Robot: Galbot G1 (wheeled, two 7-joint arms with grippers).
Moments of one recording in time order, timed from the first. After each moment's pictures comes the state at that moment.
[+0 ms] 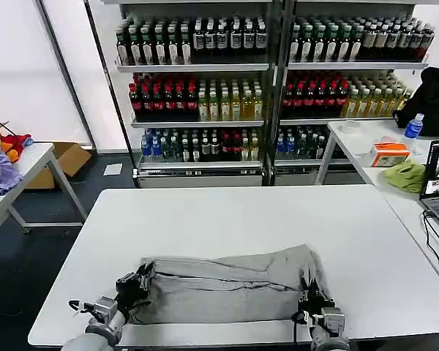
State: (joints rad) left arm 1.44 -1.22 -0.52 -1.91 -0.13 0.28 0.12; right arm -1.53 1.36 0.43 2.07 0.17 -0.51 0.28
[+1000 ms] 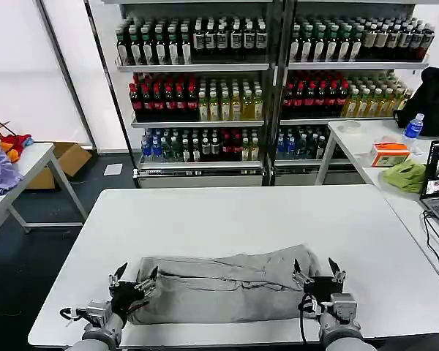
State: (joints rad) left arm 1.48 -1.34 -0.57 -1.99 -0.19 0.37 0.04; right arm -1.47 1.29 0.43 2.20 0.21 -0.54 0.29
